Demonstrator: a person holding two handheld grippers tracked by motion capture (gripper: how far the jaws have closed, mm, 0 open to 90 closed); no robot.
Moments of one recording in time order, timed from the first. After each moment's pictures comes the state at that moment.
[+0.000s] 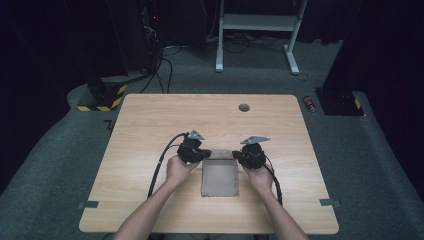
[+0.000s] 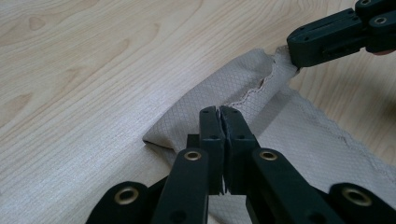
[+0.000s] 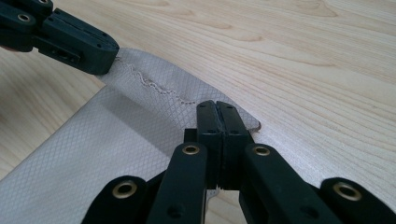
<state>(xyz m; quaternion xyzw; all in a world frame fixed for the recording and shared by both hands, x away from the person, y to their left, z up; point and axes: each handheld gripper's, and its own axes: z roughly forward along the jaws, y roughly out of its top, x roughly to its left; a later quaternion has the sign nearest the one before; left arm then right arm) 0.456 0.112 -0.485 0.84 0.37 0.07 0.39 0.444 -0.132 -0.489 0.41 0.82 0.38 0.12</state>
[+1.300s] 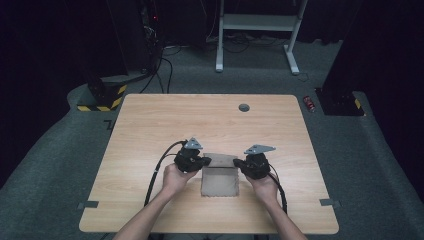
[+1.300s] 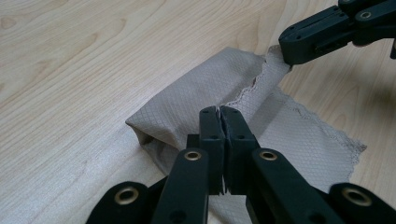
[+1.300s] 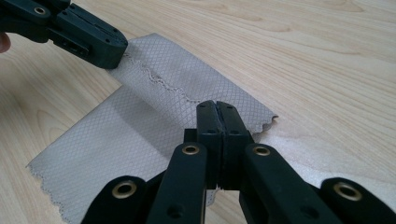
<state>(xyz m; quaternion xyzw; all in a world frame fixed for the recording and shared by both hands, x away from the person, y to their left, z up) 0.423 0.117 -0.479 0.85 0.34 0.07 0.40 0.412 -0.143 -0.486 0.39 0.82 0.40 0.11</state>
